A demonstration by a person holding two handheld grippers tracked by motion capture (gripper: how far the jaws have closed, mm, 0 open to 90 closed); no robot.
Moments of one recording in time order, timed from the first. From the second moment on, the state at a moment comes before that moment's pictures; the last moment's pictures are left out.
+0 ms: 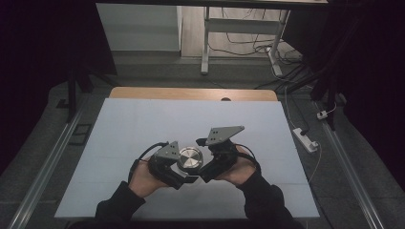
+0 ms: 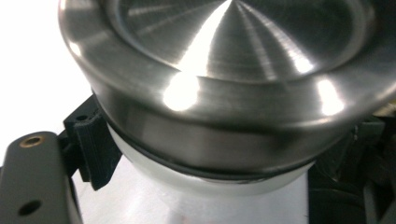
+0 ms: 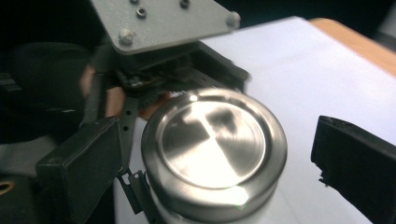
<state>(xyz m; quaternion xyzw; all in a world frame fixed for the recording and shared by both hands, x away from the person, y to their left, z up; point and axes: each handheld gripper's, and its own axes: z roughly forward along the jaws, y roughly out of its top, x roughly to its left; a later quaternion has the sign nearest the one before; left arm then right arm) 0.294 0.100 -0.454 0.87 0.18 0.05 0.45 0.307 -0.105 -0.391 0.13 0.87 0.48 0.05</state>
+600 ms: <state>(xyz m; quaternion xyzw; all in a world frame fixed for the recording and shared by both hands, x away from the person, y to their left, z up) 0.295 0.102 -0.455 0.87 0.17 0.02 0.47 0.301 -0.095 -0.400 0.12 0.87 0.47 0.07</state>
